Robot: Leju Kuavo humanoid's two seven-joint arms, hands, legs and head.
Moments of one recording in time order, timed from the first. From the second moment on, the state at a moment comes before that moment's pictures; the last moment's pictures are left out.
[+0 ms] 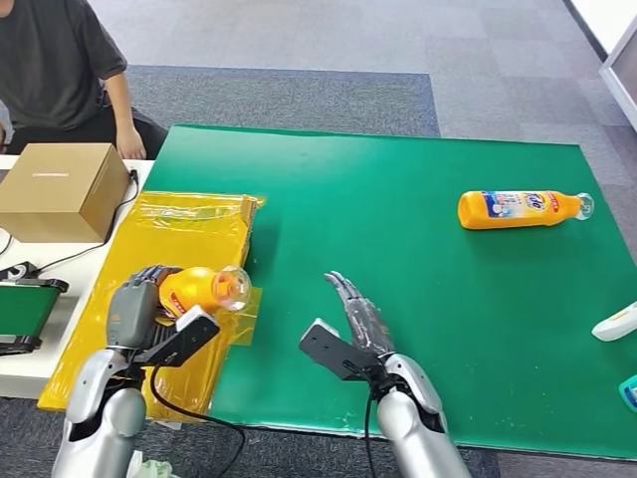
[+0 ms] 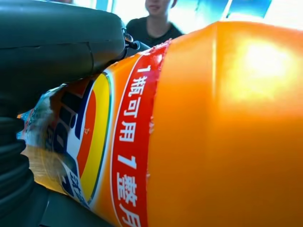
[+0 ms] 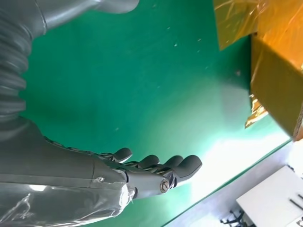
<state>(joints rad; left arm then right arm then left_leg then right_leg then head) 0.03 -0.13 -0.06 -1.63 -1.13 0.12 -0.19 -0.17 0.26 0.27 -1.16 0.98 -0.14 -0.17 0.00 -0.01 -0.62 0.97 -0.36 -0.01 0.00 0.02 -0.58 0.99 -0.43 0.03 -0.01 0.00</state>
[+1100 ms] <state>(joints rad) -0.15 0.09 -0.15 -1.19 -0.97 0.00 -0.34 -0.16 0.25 0.25 -1.17 0.93 -0.10 -0.26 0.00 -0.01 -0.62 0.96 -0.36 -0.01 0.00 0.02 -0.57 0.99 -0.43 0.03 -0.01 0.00</state>
